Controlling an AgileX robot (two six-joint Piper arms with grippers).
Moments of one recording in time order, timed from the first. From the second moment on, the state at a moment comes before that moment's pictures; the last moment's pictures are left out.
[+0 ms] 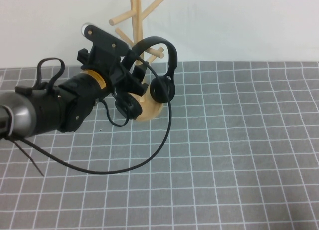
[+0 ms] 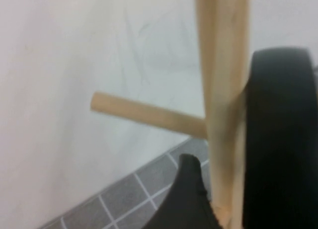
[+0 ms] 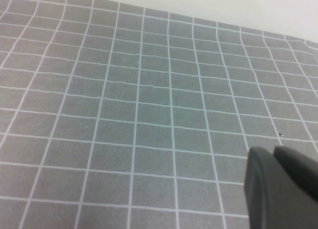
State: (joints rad) right arm 0.01 -0.01 0.03 -0.11 0.39 -0.04; left arm -0.41 1.81 -1.05 0.21 -0.41 0.11
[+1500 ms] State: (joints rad) right arm 0.01 -0.01 0.03 -0.11 0.39 -0.04; left arm -0.39 1.85 -1.08 0.21 -0.41 0.11
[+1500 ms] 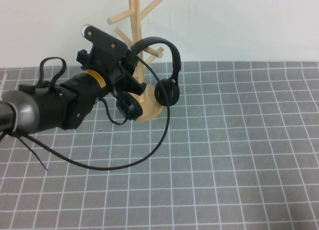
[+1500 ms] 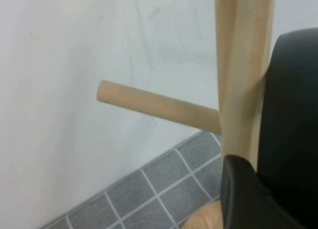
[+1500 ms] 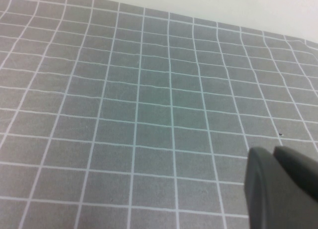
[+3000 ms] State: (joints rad) right arm 0.01 -0.01 0.03 -0.11 0.39 -0.04; left arm -0.64 1.72 -1.08 -0.08 0.35 -0.07
